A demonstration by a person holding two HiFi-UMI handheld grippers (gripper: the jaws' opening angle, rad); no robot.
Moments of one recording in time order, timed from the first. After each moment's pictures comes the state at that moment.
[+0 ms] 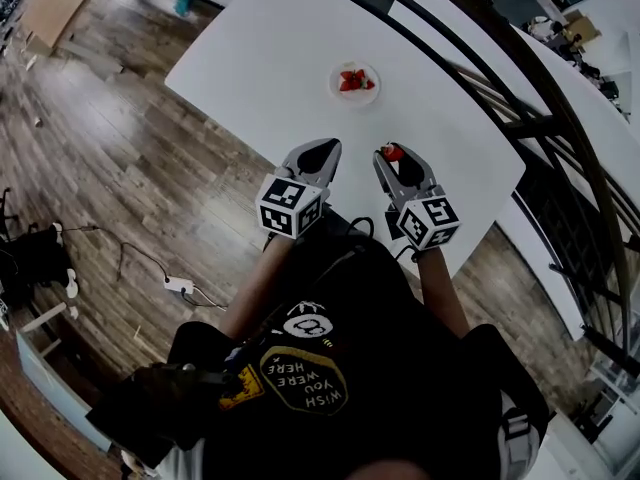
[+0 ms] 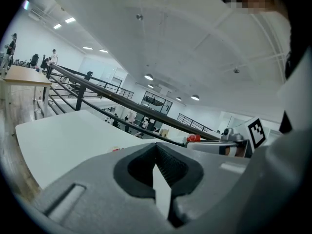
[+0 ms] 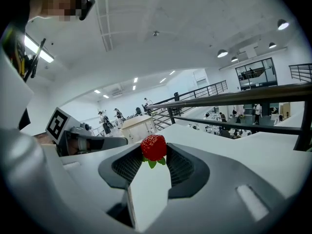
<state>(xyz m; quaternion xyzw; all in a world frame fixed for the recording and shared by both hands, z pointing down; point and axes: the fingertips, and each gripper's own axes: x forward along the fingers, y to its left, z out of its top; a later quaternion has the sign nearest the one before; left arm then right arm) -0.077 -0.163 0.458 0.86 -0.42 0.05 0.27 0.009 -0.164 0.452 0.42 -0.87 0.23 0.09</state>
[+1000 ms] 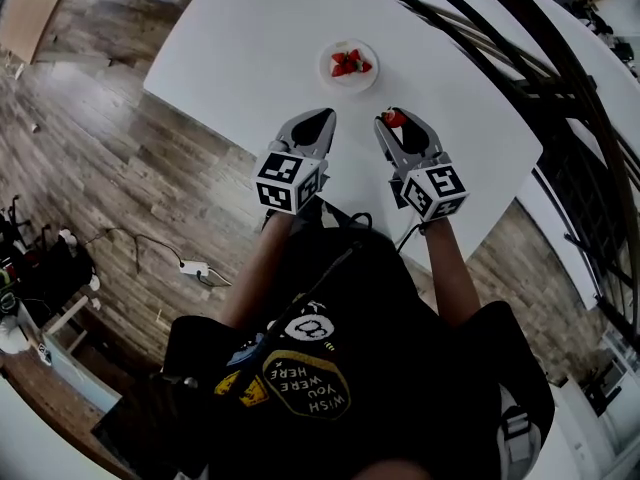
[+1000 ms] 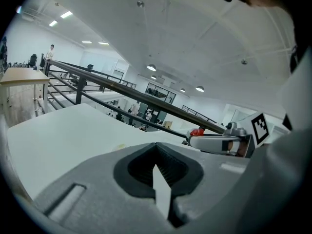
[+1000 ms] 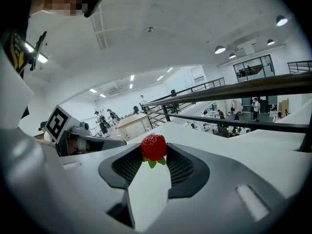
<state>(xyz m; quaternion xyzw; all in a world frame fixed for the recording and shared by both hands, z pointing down) -0.070 -0.255 0.518 0.85 -0.42 0.11 0.29 0.022 -0.259 0.501 0.42 -0.87 0.25 0.10</state>
